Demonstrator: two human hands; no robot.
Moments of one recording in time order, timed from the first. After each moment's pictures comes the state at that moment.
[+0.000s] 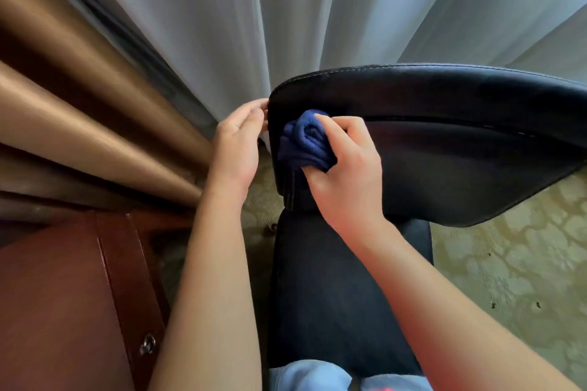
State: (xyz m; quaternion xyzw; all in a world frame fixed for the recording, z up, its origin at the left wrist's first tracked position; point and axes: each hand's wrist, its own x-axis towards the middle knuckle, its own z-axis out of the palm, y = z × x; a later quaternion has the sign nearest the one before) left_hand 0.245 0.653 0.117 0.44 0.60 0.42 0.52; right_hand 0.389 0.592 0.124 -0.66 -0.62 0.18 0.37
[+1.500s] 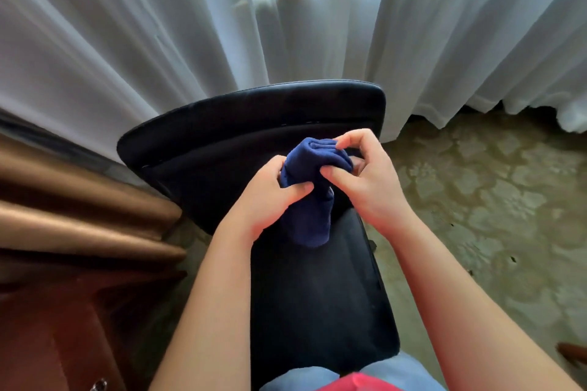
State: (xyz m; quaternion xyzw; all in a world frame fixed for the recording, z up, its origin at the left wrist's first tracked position) left_hand 0.486 0.525 0.177 0.62 0.51 0.14 0.57; right_hand 0.661 0.456 0.172 -0.59 -0.41 0.41 0.55
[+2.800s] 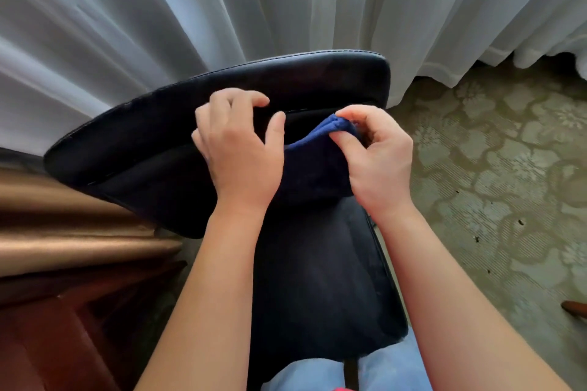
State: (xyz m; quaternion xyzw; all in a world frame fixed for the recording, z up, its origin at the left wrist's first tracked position) left_hand 0.540 0.579 0.154 0.76 0.56 0.31 0.10; right_hand 0.684 0.503 0.131 -0.71 -0.40 0.20 0.56
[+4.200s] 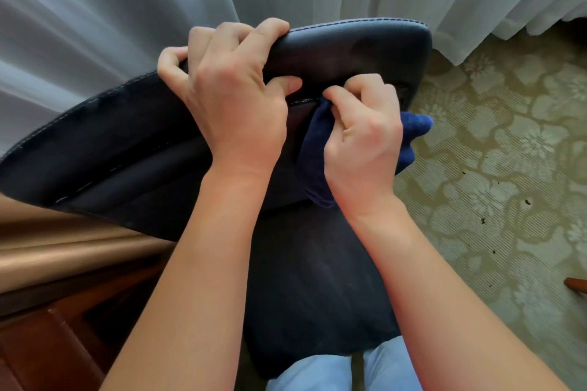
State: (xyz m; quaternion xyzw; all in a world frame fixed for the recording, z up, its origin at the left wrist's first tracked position) left_hand 0.559 0.653 0.143 0.81 0.52 0.28 0.01; right_hand 0.652 0.565 0.099 -0.77 -0.45 -0.02 0.44
